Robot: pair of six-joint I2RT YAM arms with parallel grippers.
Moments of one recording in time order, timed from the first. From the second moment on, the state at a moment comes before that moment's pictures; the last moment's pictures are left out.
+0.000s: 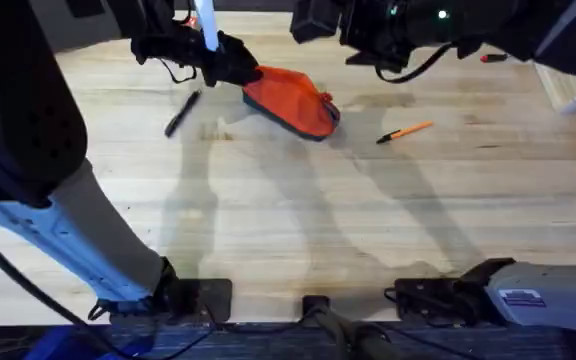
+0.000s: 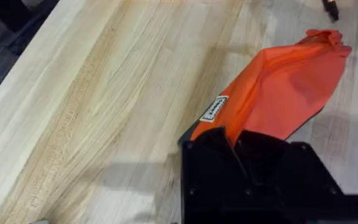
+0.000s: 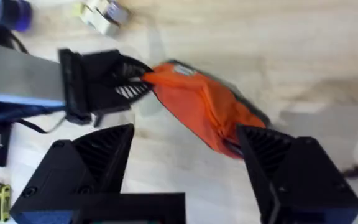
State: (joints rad) left arm 0.02 1.94 1.36 -0.56 0.90 1.01; right arm 0.47 1.50 1.31 -0.58 -0.10 0.62
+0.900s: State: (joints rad) left arm 0.02 1.94 1.36 -0.58 0.90 1.01; right arm 0.47 1.36 1.31 -0.77 0.11 0.89
